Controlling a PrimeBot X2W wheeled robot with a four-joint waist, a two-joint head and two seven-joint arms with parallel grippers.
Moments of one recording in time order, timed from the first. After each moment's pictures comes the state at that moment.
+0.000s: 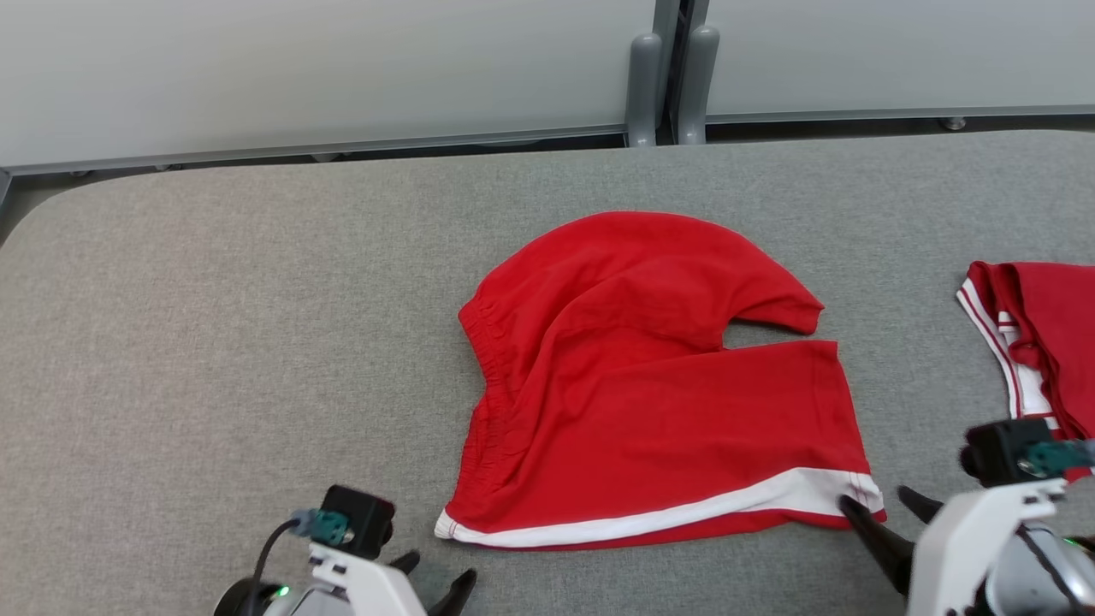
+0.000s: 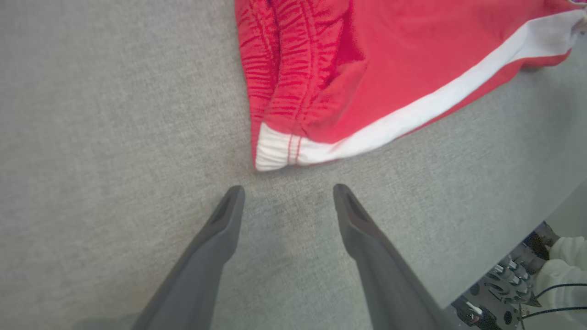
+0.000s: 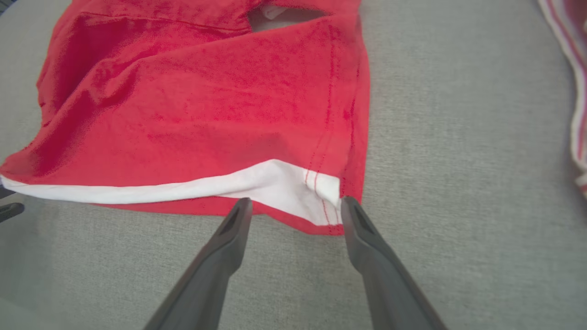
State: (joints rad) left arm -0.20 0.53 -0.82 -0.07 -0.84 0.26 0.40; right arm 0.04 -0.13 0.02 -0.20 0.40 0.13 0.81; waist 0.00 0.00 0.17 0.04
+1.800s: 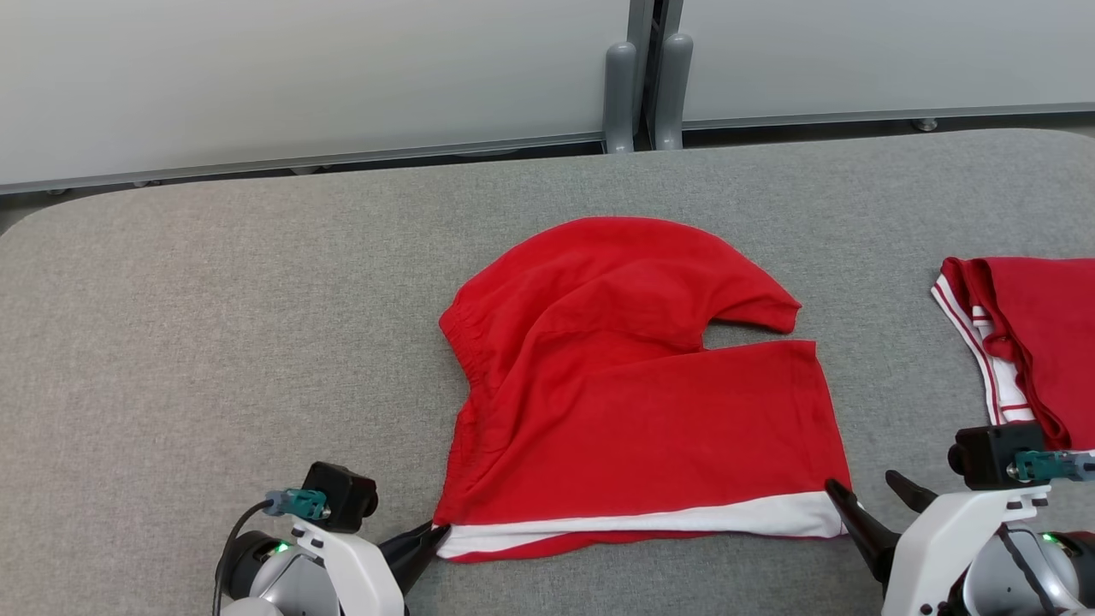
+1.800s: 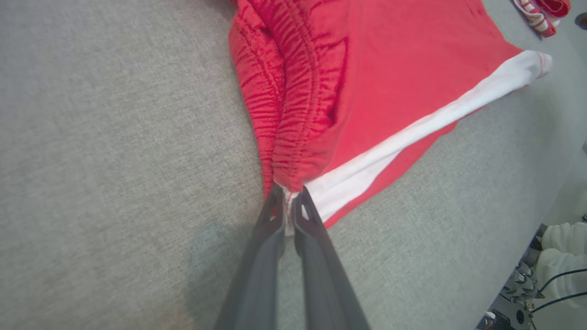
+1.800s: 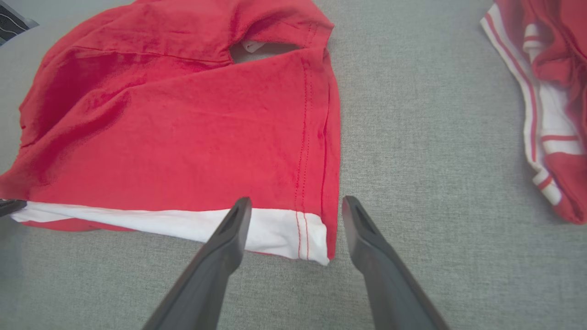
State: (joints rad) left arm -0.28 0.48 -0.83 0.23 -0.87 -0.04 0.21; right arm 0.04 -0.10 0.01 -0.16 0.33 0.13 0.68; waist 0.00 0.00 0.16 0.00
